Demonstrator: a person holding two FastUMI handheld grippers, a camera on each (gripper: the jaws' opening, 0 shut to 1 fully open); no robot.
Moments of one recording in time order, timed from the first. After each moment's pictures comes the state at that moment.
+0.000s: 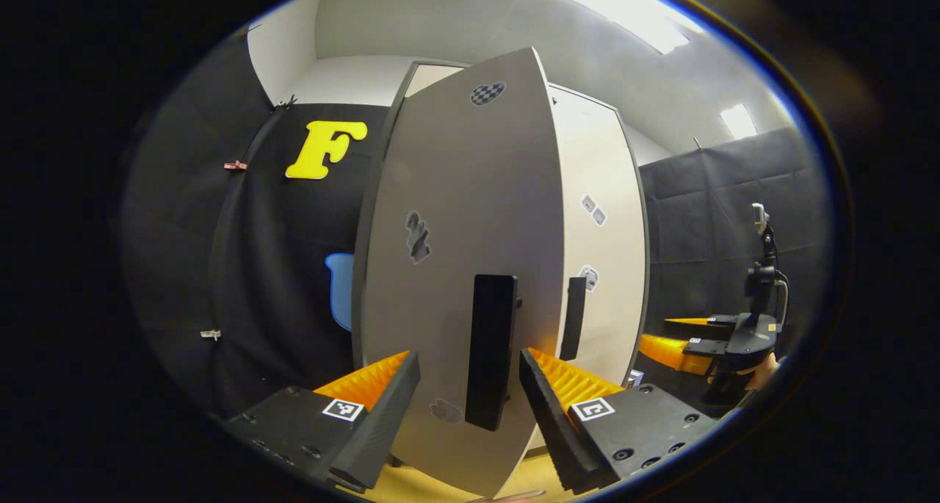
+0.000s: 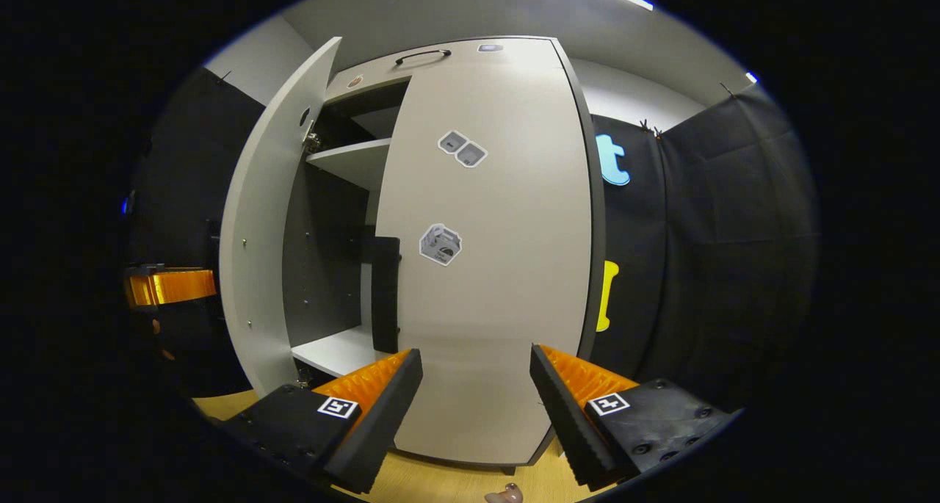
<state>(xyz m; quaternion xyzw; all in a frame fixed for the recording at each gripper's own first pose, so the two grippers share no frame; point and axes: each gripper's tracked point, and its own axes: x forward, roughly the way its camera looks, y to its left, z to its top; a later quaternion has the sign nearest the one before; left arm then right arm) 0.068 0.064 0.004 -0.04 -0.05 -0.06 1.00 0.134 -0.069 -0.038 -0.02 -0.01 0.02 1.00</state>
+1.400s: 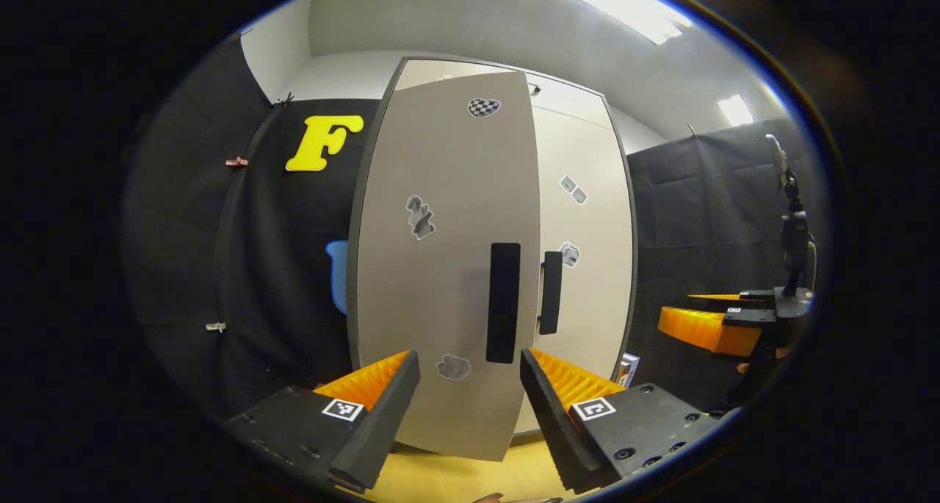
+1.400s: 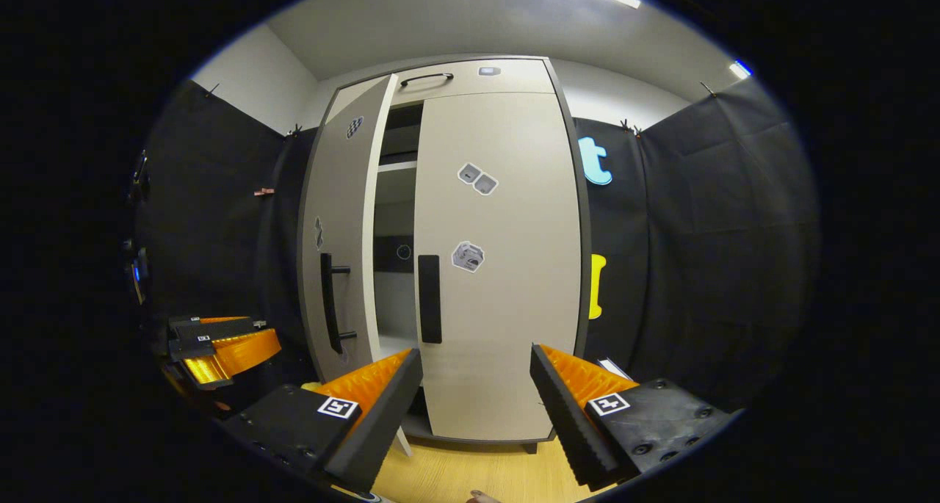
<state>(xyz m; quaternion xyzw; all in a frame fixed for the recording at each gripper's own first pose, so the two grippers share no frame) 0.042 0.052 -0.025 -0.02 -0.02 -0.05 1.00 0.059 -0.028 -0.018 0.01 -0.01 -0.01 1.00</state>
